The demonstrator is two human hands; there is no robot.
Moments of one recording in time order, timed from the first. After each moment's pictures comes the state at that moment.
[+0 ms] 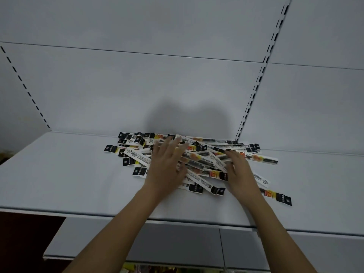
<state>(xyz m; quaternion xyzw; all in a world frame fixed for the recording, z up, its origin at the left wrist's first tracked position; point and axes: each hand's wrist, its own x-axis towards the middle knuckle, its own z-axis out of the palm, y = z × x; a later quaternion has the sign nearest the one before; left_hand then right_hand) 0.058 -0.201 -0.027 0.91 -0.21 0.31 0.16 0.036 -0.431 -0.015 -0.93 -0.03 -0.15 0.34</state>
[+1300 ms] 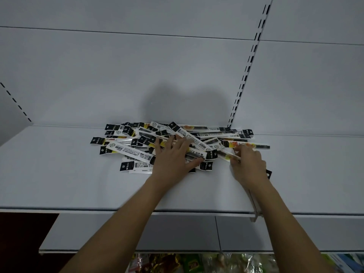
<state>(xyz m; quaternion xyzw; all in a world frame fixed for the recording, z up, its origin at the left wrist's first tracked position) 0.069 -0.246 -0.039 0.97 -0.14 0.14 0.13 0.042 -0.468 -0.021 -0.97 0.11 -0.08 0.19</state>
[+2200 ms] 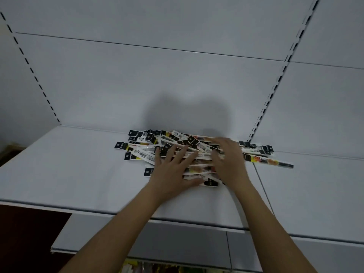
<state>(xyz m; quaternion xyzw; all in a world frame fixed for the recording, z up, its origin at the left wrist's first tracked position) 0.056 -0.177 -0.032 0.98 -0.18 0.11 0.06 0.075 -0.371 -0.004 -0.91 -0.12 -0.25 0.31</state>
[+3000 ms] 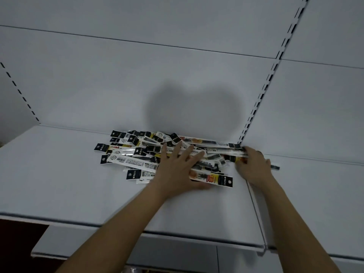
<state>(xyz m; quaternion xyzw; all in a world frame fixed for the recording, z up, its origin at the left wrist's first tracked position) 0.088 -0.236 -0.024 0.98 -0.20 0.06 0.01 0.115 -0.487 -0.018 -0.97 0.08 -0.05 0.21</state>
